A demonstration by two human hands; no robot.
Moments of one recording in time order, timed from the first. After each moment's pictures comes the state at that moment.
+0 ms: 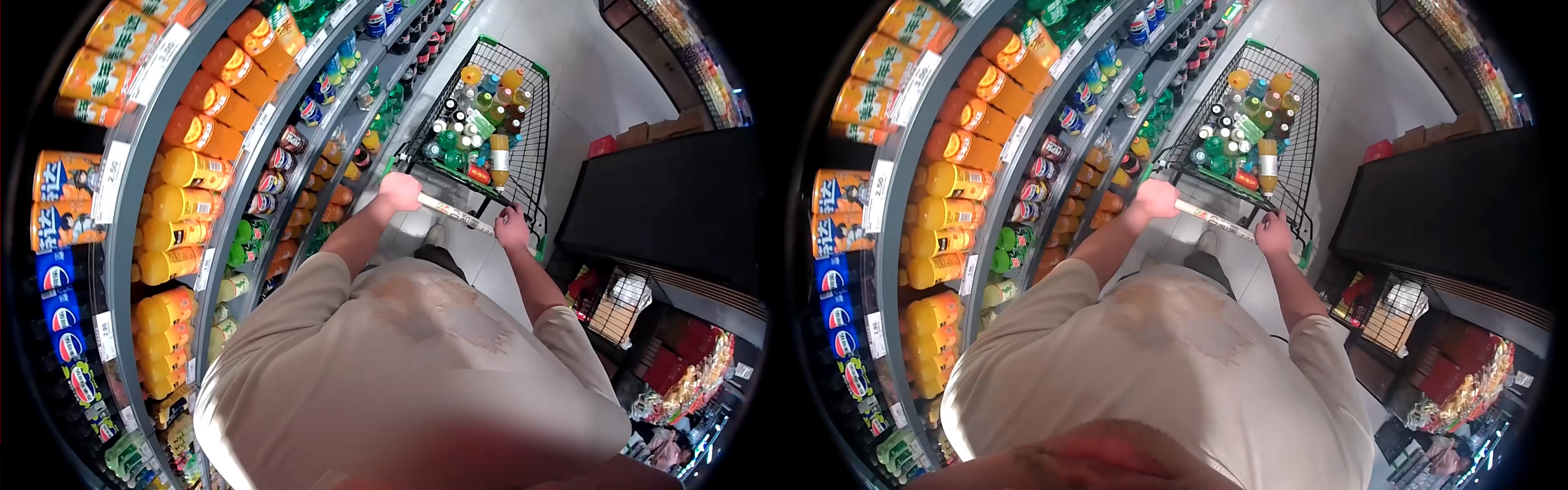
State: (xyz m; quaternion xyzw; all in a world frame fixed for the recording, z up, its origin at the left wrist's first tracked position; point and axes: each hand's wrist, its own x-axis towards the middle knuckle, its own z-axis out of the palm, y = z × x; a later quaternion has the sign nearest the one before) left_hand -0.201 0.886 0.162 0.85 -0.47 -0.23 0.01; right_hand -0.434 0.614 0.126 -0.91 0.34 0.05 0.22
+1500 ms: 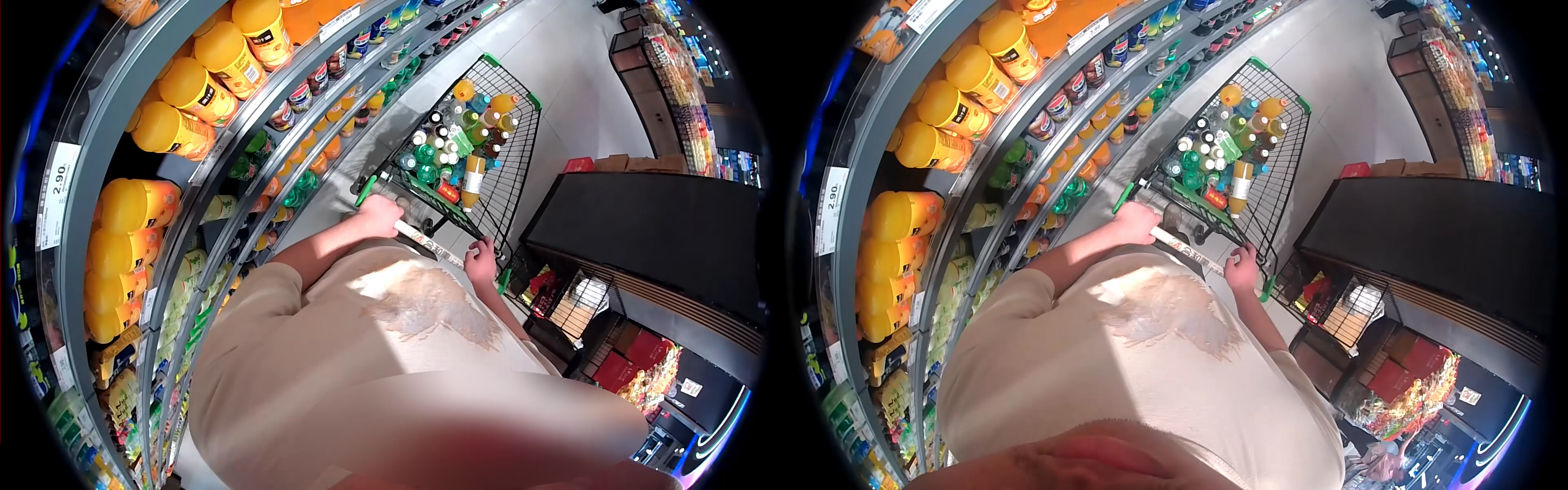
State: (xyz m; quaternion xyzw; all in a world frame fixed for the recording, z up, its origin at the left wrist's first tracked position) left_hand -0.345 1.041 0.146 0.85 -0.50 -0.16 0.09; right_hand -0.566 0.750 0.128 -0.93 0.30 -0.01 0.23
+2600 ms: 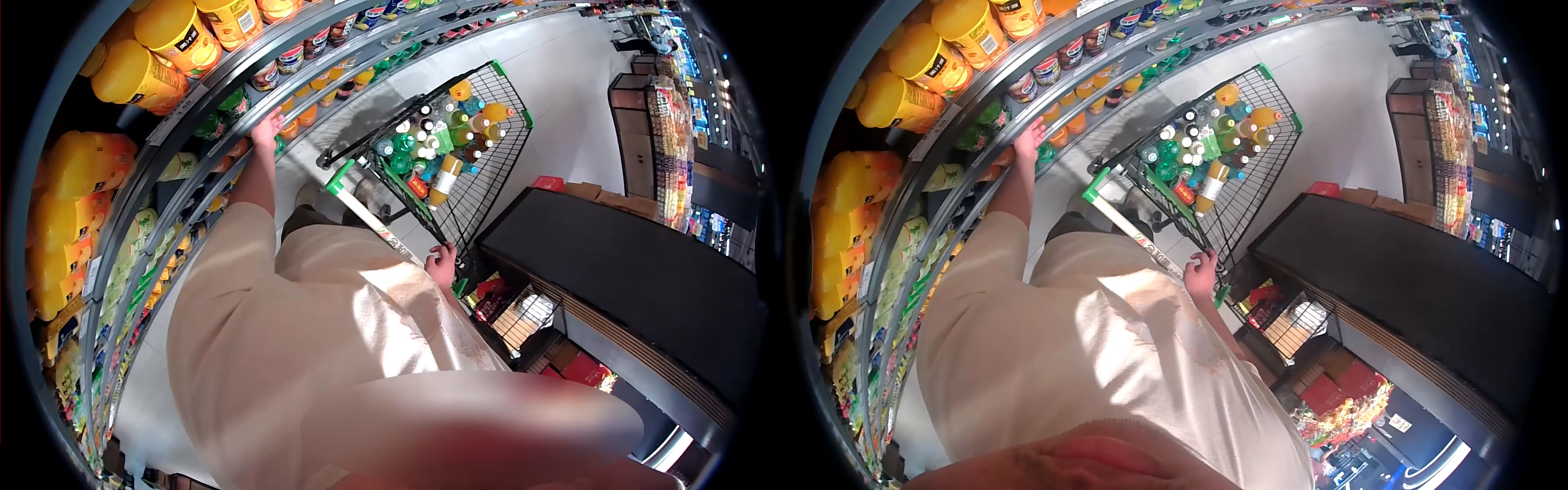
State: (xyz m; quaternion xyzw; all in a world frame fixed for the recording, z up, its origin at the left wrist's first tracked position) left_hand -0.158 1.195 -0.070 0.44 0.29 -0.04 0.85; right_hand -0.573 0.738 0.119 -0.91 0.28 0.01 0.32
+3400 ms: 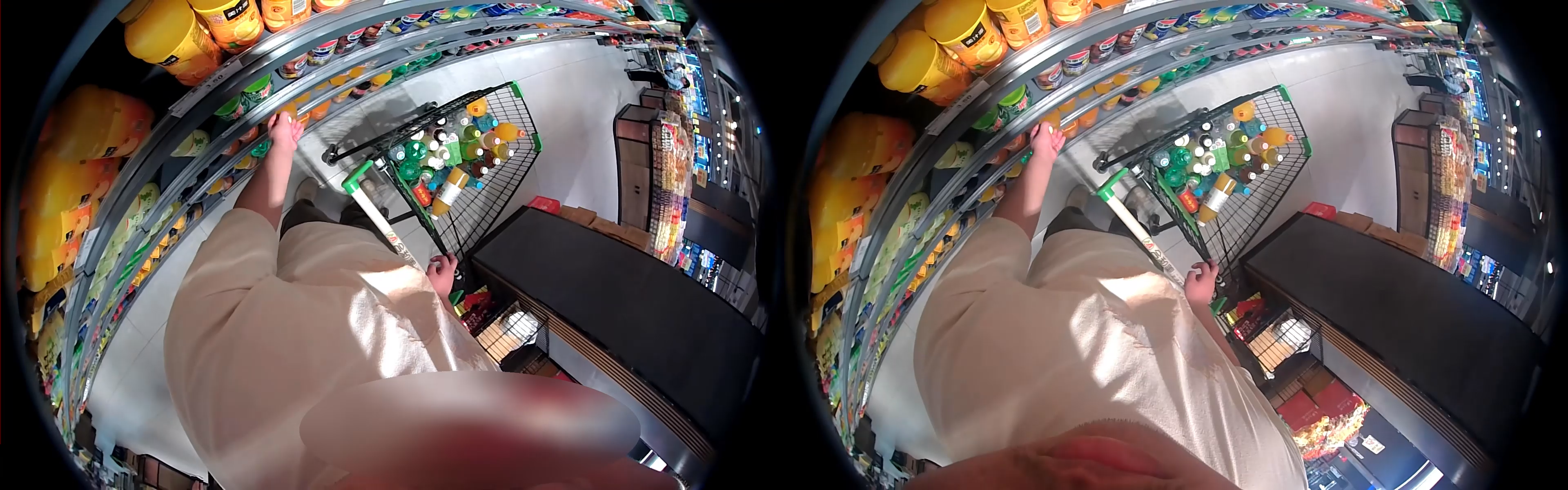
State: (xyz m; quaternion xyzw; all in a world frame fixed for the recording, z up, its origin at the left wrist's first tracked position) left_hand -0.189 1.171 -0.043 0.32 0.44 -0.02 0.84; right_hand -0.571 0.720 0.105 -0.93 0.23 -0.02 0.29
